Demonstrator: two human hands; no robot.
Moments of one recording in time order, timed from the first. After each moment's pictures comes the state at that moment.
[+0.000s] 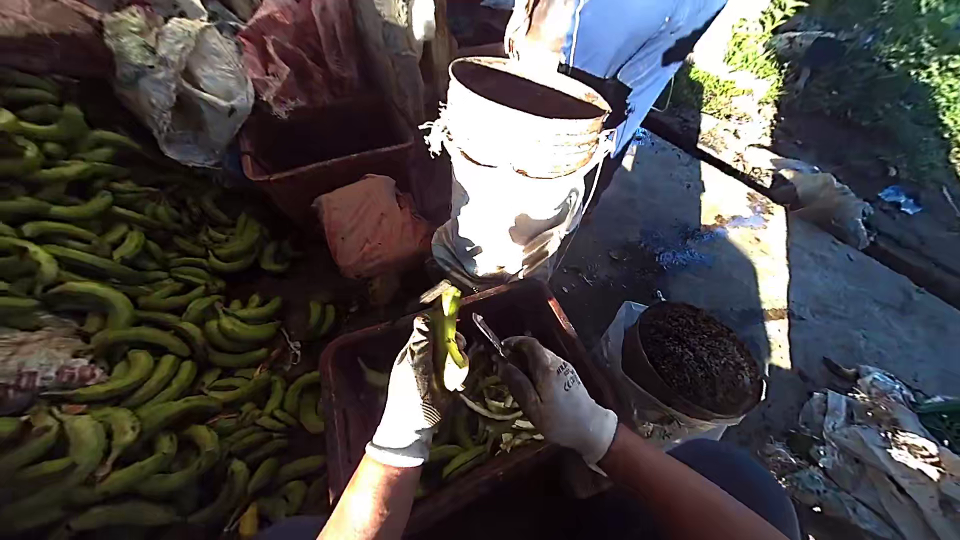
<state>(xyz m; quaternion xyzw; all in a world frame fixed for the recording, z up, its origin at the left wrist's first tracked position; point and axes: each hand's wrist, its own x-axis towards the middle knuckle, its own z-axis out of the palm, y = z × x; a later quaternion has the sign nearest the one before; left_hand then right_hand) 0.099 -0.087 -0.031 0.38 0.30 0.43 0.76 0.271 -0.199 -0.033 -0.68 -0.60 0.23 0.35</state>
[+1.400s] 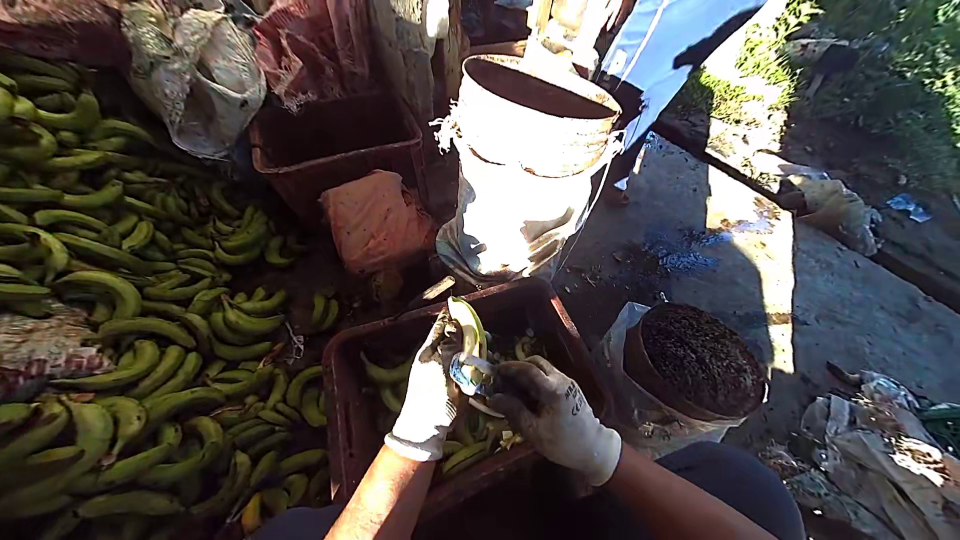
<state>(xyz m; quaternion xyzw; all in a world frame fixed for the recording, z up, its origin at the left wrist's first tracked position) 0.110 -0.101 -0.036 0.39 0.31 0.43 0.76 0.259 -0.221 -0.042 -0.64 -0.64 0.15 0.41</state>
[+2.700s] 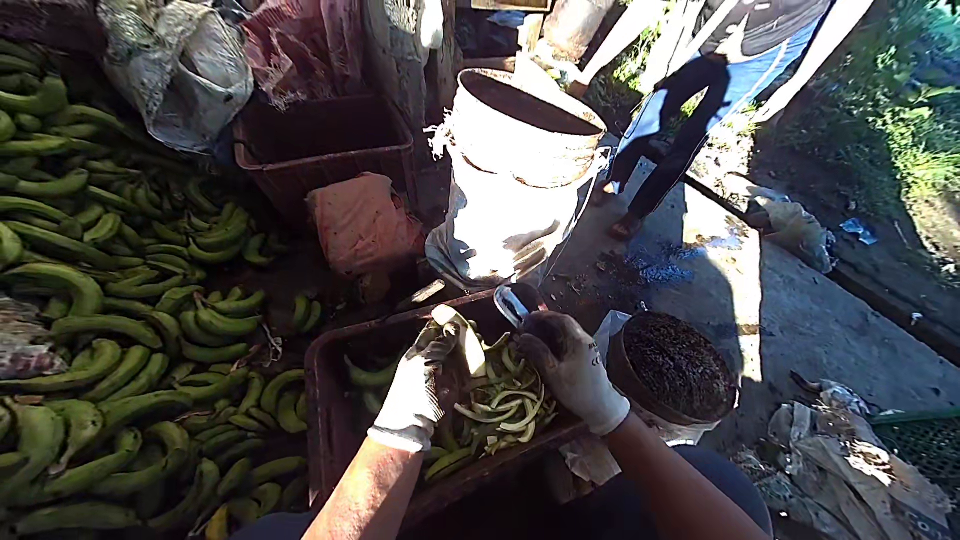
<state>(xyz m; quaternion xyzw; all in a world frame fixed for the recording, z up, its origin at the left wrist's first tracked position) 0.112 -0.095 -0.033 0.32 0.33 0.41 0.79 0.315 -0.194 -0.033 -0.70 -0.55 0.14 0.43</state>
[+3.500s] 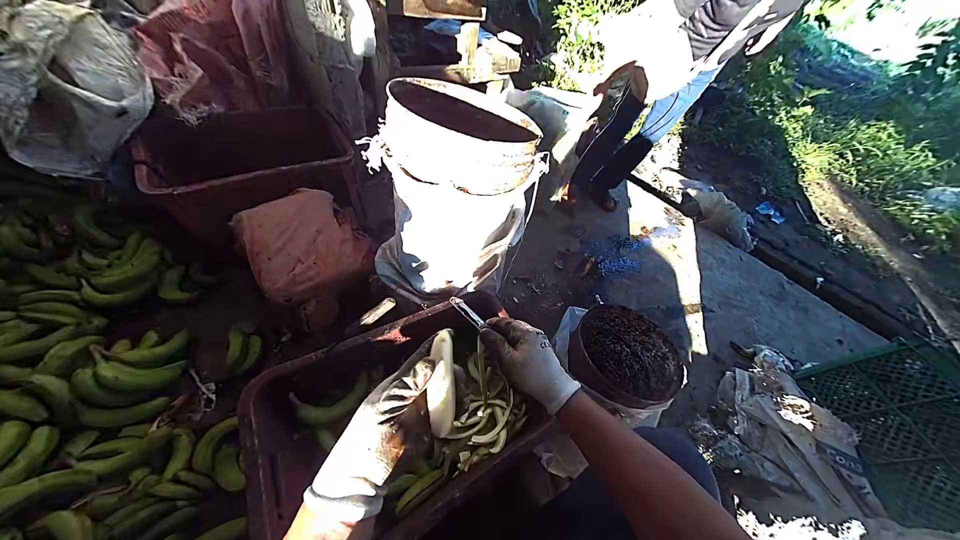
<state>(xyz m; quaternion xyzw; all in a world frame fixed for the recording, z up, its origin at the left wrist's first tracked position) 0.102 -0.113 -0.008 0.44 0.20 0.27 0.83 0.335 -0.175 -0.038 -0.75 -0.50 0.23 0.37</state>
